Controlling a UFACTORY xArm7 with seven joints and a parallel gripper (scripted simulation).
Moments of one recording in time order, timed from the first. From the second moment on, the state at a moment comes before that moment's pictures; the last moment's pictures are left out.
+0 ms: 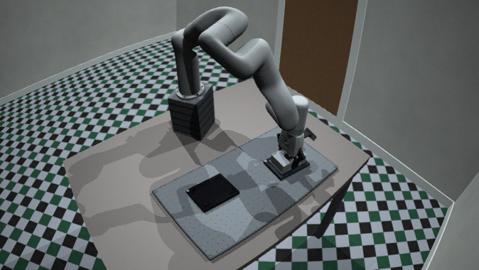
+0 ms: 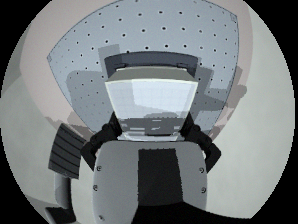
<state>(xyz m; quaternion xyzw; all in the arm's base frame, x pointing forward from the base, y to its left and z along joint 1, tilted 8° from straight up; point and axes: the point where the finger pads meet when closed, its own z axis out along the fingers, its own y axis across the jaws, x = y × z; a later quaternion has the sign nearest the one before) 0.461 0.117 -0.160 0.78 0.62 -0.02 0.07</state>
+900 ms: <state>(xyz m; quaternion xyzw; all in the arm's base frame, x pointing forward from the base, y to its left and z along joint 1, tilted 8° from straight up) 0.461 0.117 -0.160 0.78 0.62 -0.02 0.07</state>
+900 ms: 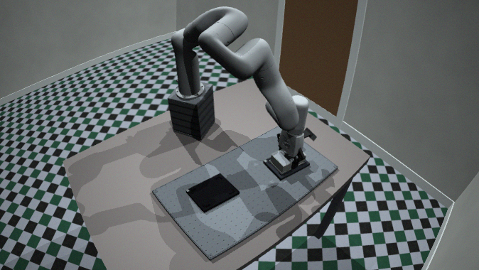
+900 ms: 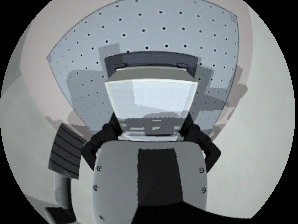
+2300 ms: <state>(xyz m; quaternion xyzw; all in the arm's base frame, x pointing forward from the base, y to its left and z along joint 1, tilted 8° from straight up) 0.461 0.118 -0.158 0.78 0.62 -0.02 0.07</state>
